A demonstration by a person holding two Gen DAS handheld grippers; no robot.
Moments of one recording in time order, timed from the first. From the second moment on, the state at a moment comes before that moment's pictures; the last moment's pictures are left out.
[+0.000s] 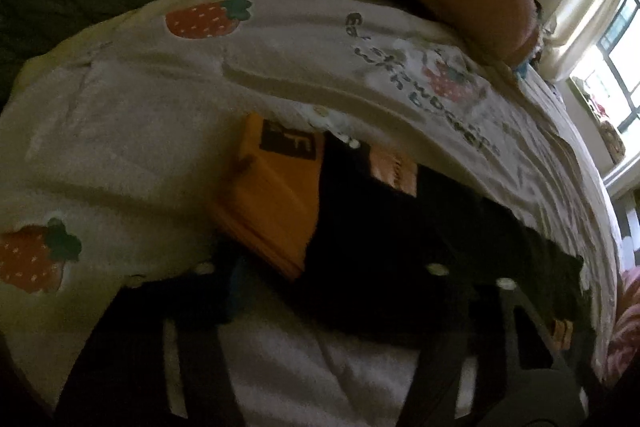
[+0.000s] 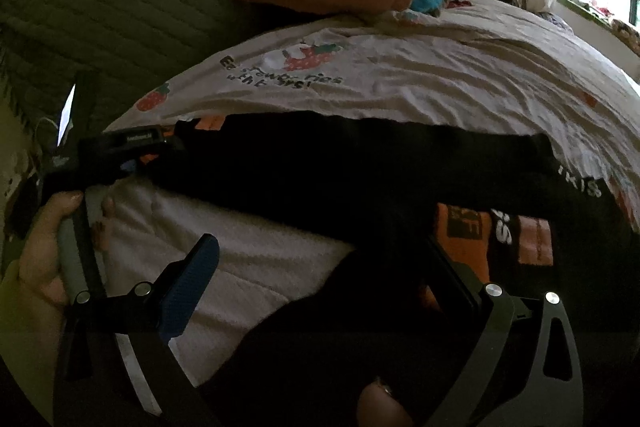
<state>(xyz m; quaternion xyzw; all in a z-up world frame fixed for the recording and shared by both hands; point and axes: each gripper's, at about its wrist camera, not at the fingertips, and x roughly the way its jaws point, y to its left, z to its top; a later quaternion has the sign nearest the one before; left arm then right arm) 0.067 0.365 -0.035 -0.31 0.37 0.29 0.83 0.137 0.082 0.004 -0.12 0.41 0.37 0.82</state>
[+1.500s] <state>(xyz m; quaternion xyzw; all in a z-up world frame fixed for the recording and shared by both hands) 0.083 0.224 0.101 -0.24 0.27 0.13 0.92 0.152 -0.137 0.066 0.05 0.36 0.25 0.90</state>
